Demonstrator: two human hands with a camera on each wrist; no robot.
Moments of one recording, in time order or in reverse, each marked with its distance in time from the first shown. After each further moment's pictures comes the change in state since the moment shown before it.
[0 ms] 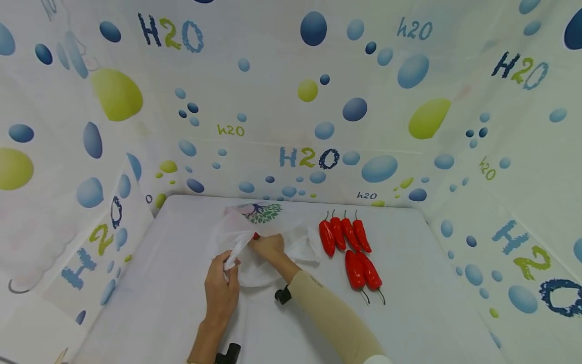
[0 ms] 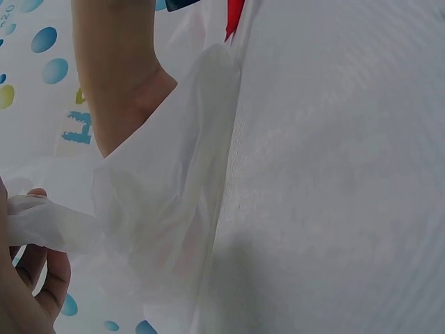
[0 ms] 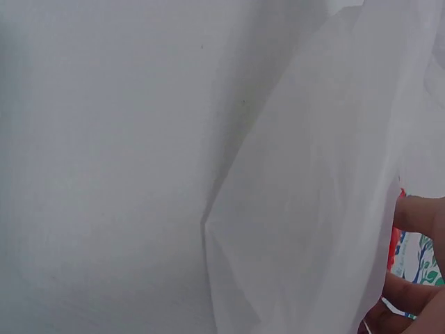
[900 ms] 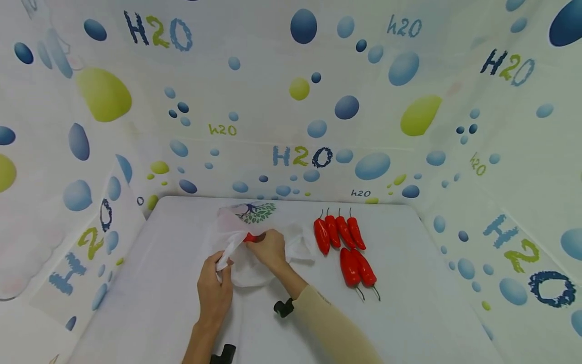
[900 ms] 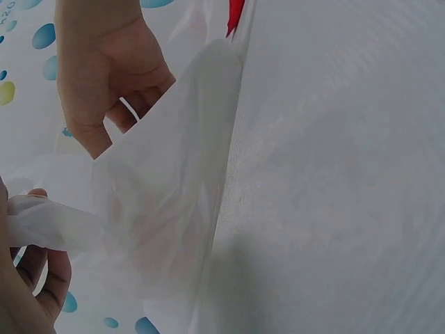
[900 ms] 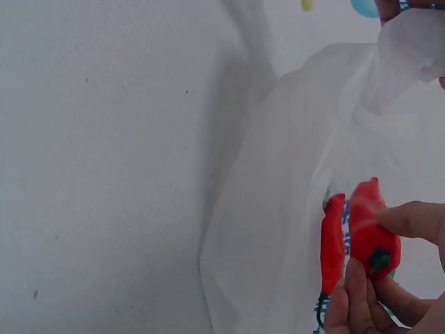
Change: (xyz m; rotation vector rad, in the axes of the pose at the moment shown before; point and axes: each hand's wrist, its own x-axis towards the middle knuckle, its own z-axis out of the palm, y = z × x) left_hand -0.001 -0.004 0.000 -0.011 -0.019 -0.052; right_hand -0.036 -0.059 -0.098 0.229 -0.059 0.182
